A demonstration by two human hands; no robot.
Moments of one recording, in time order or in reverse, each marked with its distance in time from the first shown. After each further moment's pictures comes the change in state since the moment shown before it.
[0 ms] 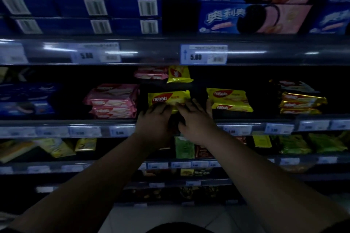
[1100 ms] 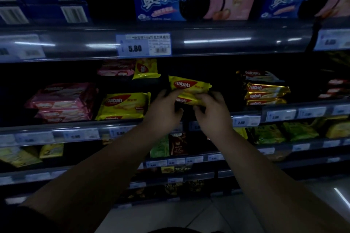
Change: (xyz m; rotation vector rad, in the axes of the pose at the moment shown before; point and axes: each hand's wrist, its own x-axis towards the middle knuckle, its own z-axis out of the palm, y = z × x) left_hand 0.063 0.117 0.012 -0.449 0.062 0.004; right_hand -0.051 0.118 -0.013 0.411 0.493 0.218
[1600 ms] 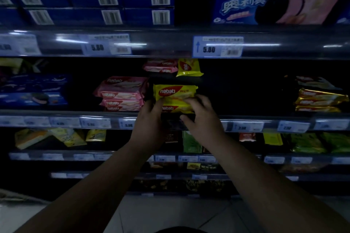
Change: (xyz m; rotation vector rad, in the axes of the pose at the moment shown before) left_hand -0.096 -0.108 -0.075 0.156 0.161 -0.094; right_hand -0.017 -0.118 0.077 0.063 -0.250 -0.088
